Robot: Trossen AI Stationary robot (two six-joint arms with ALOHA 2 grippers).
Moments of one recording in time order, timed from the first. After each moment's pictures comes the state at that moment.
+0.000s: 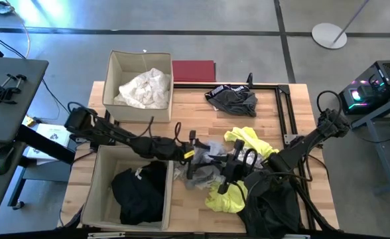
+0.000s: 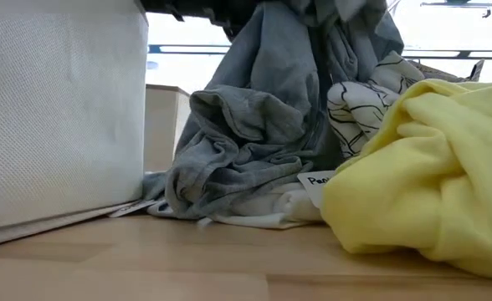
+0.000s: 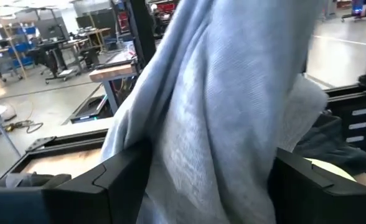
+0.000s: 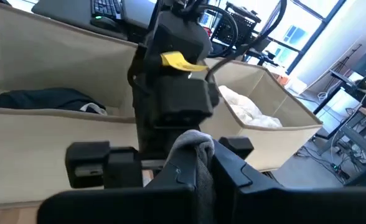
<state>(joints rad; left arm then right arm) -0.23 1.71 0.92 0.68 -0.21 0.15 0.62 1.55 1.34 -0.18 1.02 -0.06</state>
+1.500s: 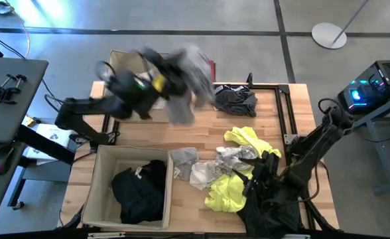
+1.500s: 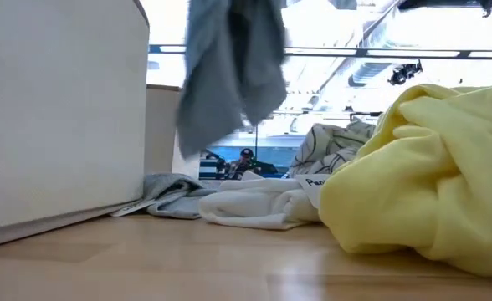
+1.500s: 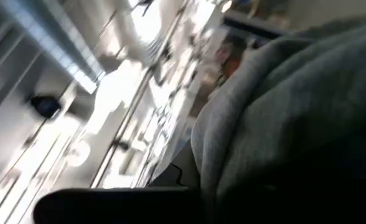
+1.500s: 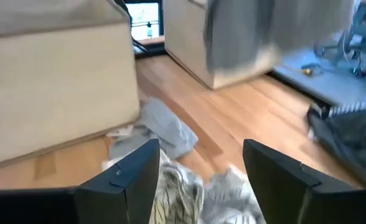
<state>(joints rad) -0.06 1.55 1.80 0.21 -0.98 1.63 0.87 1.46 1.00 -0.67 1.20 1.08</state>
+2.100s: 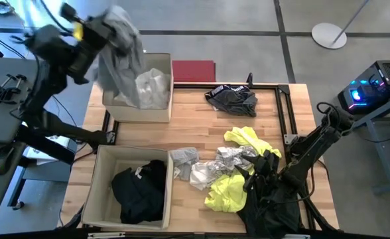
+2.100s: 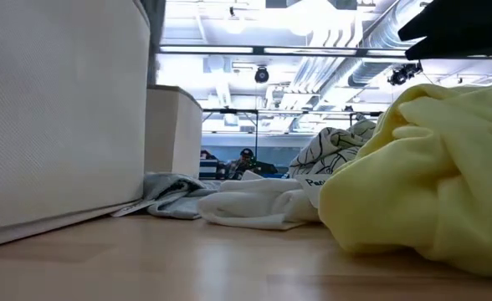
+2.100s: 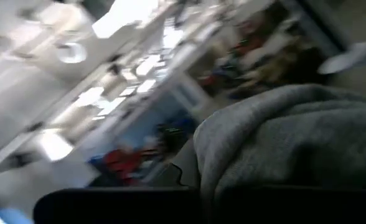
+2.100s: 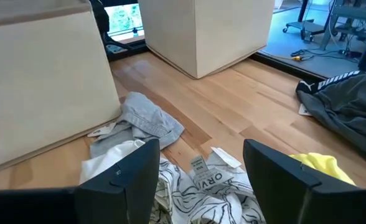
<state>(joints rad) 0.33 1.23 1.91 -0.42 -0.80 0.97 0.86 1.46 0.86 -0.64 1.23 1.28</state>
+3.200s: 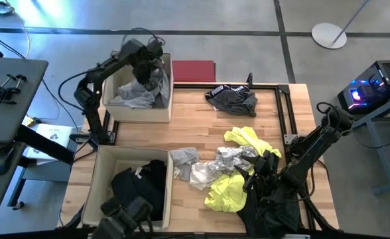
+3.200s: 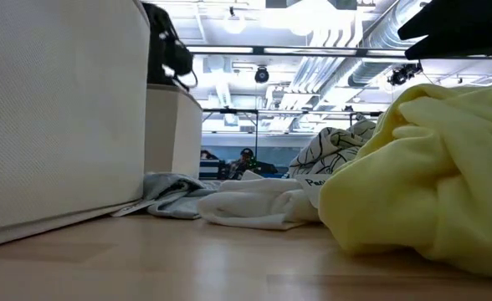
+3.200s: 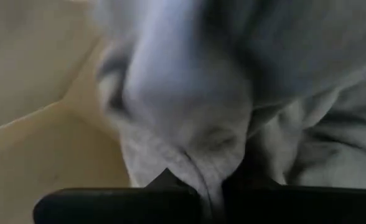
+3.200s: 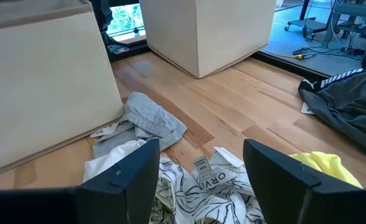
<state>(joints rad) 0.90 1.86 1.74 -1.44 -0.29 0.19 0.86 1.46 0.86 -0.62 1.23 1.28</state>
